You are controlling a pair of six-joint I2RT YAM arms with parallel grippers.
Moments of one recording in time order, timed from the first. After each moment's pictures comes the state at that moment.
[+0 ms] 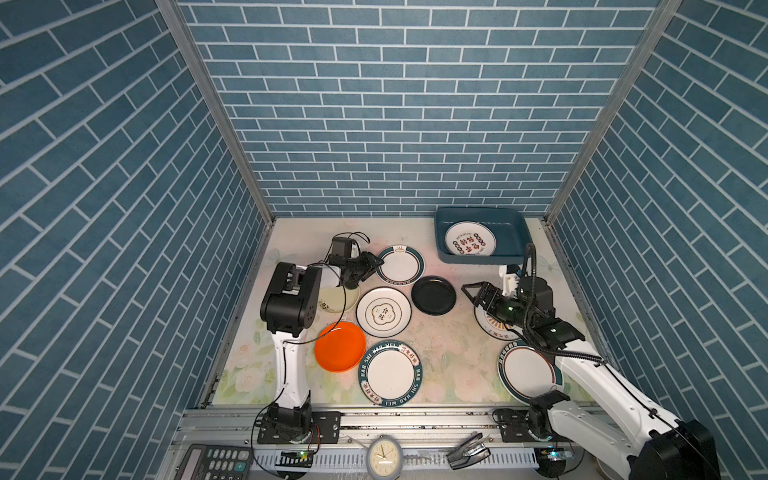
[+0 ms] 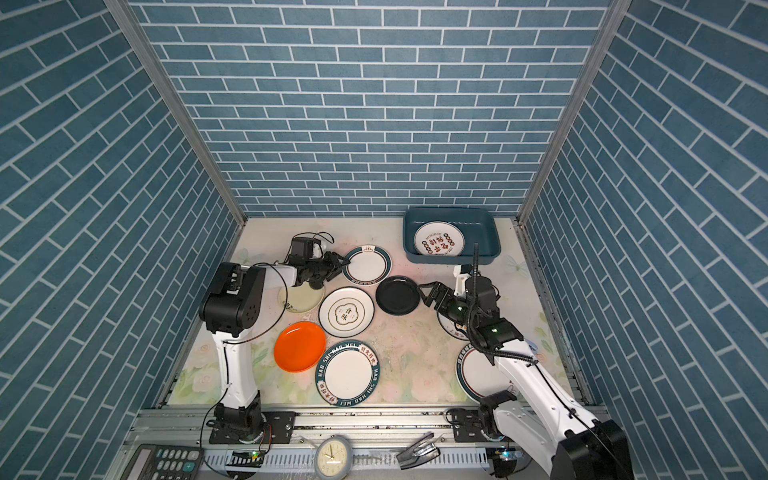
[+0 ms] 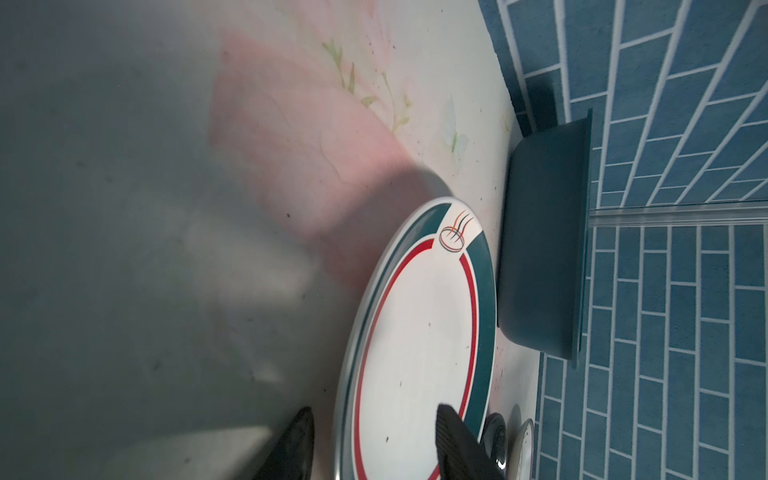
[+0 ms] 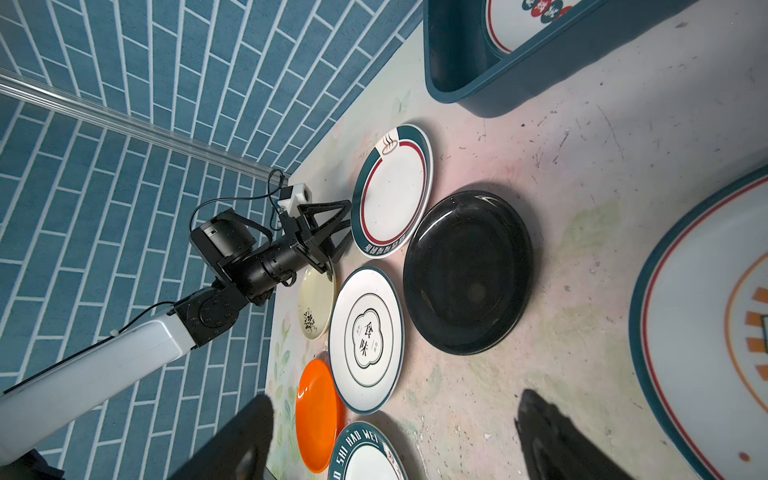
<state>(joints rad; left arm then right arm) -0.19 2.12 1.22 0.19 0.58 -0.85 0.38 0.95 0.57 -0.11 -0.38 0.85</state>
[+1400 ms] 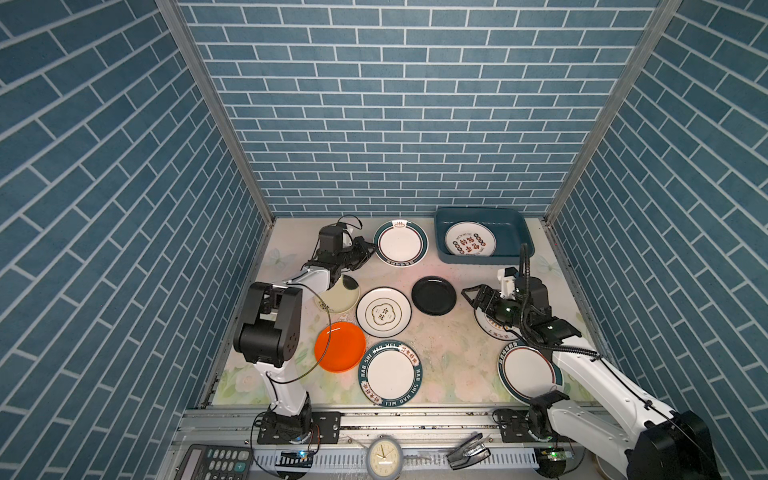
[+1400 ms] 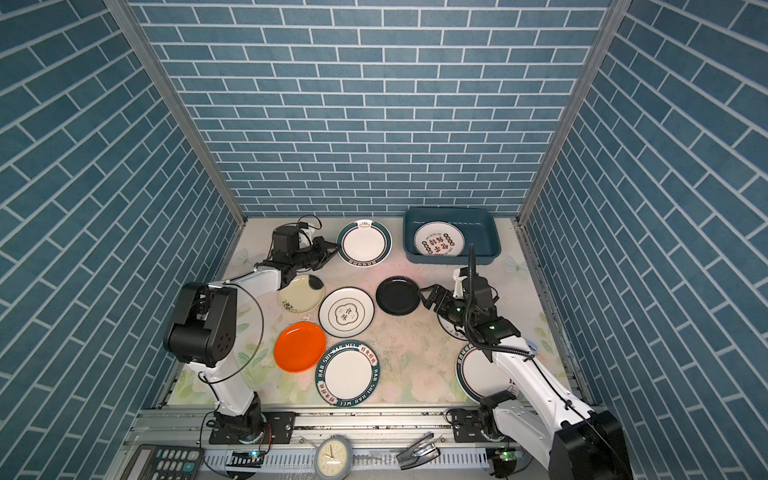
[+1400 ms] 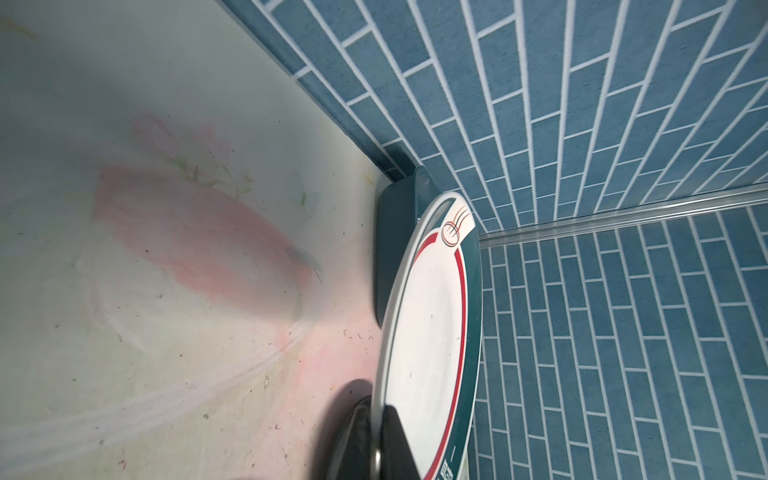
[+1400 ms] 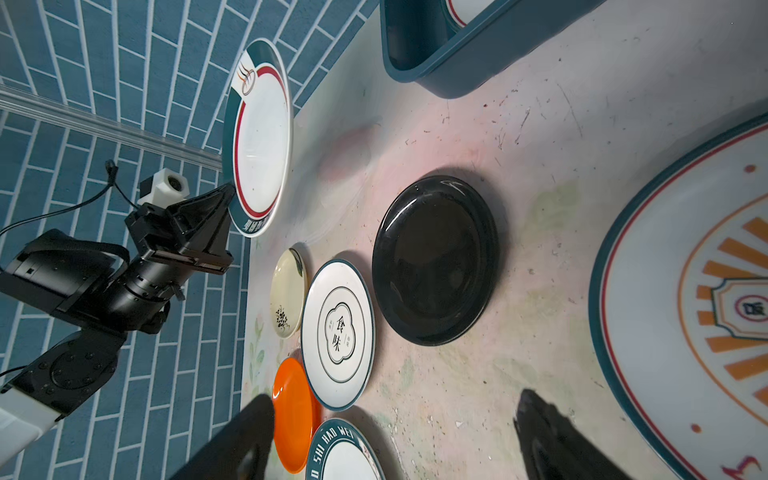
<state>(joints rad) -0.19 1.79 1.08 0.28 0.57 -0.95 0.38 0.99 0.58 -0.16 -0.35 0.83</state>
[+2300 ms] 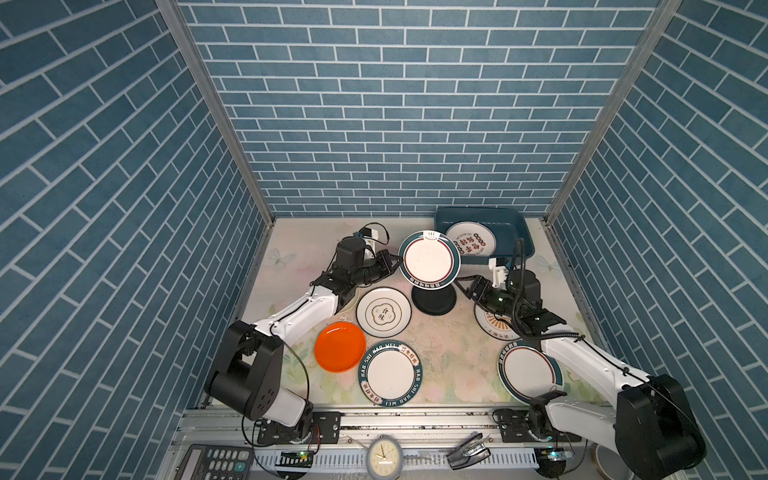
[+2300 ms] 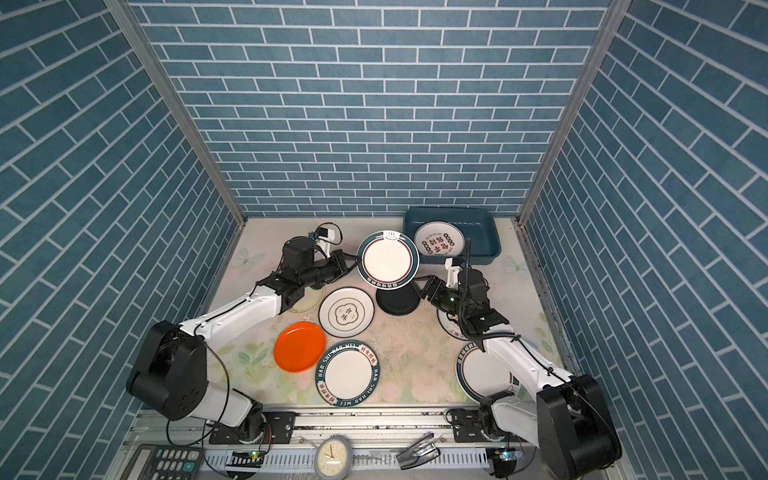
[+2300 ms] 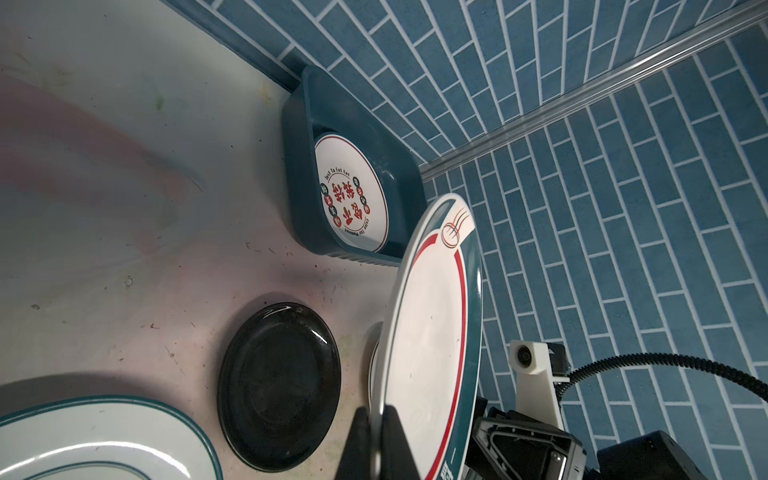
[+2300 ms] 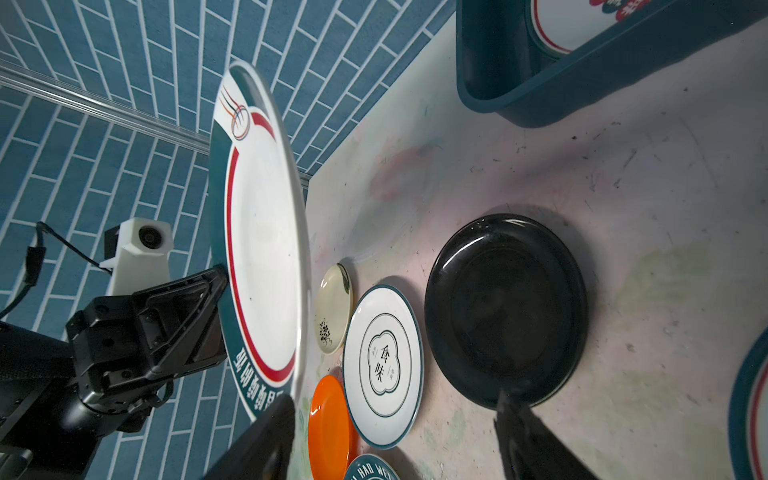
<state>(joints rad) -0.44 1.49 0.97 0.14 0.44 -0.89 0.38 1.16 0.58 0.16 -0.44 0.90</state>
